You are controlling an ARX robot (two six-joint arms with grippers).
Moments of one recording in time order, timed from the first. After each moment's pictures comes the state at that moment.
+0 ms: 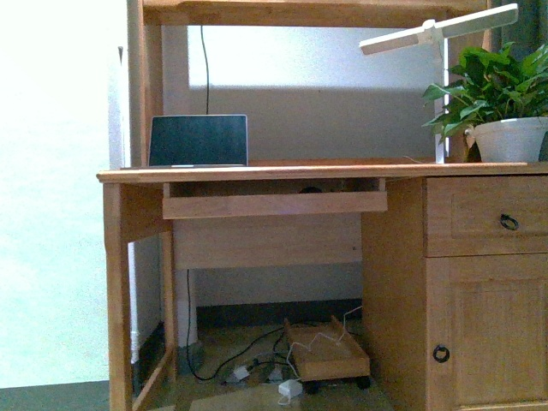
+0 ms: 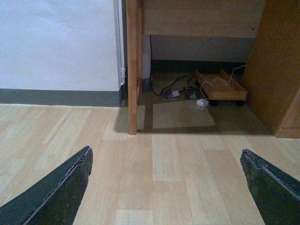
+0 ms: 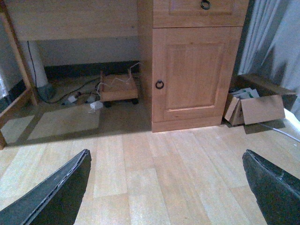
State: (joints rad) left arm 0.00 0.00 0.01 0.00 0.00 -0.01; right arm 0.00 0.00 0.02 0.00 0.00 0.00
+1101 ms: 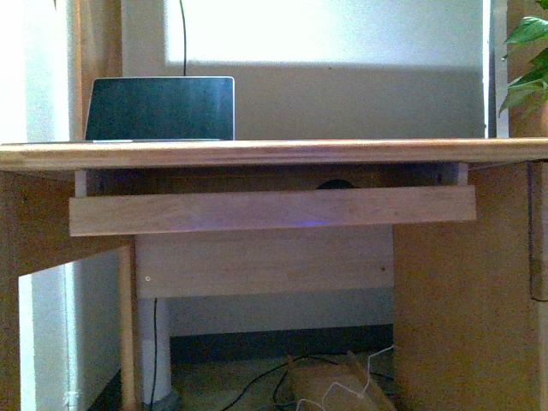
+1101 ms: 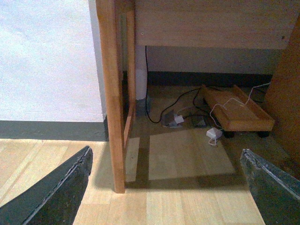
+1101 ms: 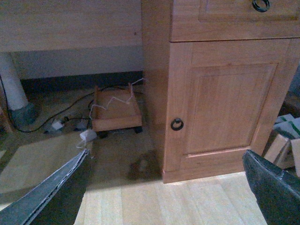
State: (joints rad) left arm 0.00 0.00 0.01 0.00 0.00 -0.01; right arm 0.00 0.00 0.02 0.00 0.00 0.00
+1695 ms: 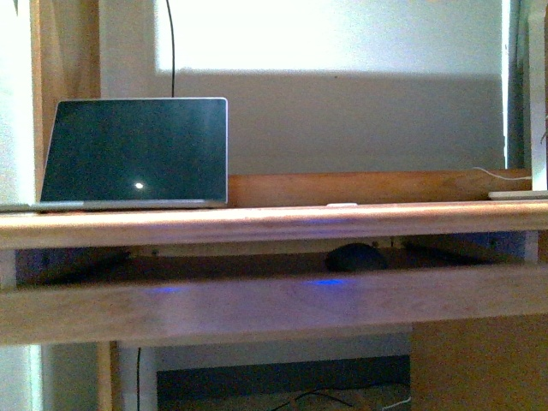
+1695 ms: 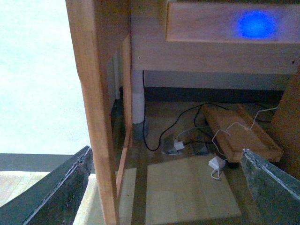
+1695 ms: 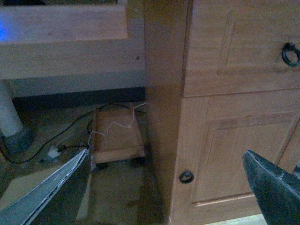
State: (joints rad) left arm 0.00 0.00 0.01 0.00 0.00 -0.01; right arm 0.00 0.00 0.02 0.00 0.00 0.00
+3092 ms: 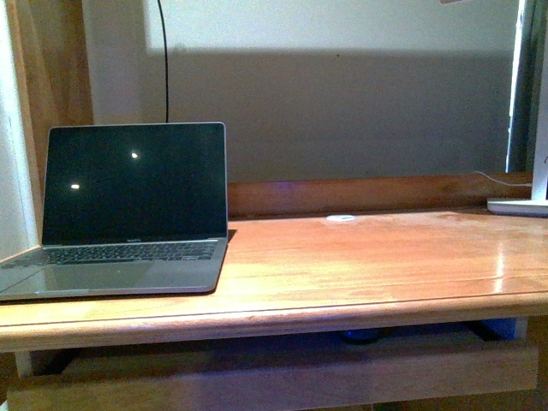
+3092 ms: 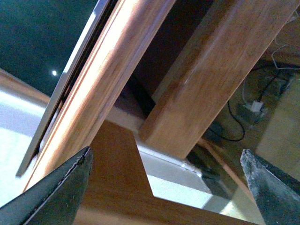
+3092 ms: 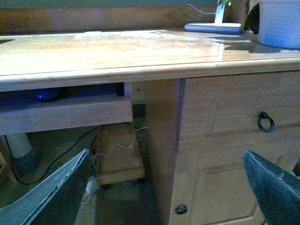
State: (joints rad) left arm 0.02 1.74 0.35 1.26 0.23 1.07; right arm 0.00 0.00 0.02 0.00 0.00 0.00
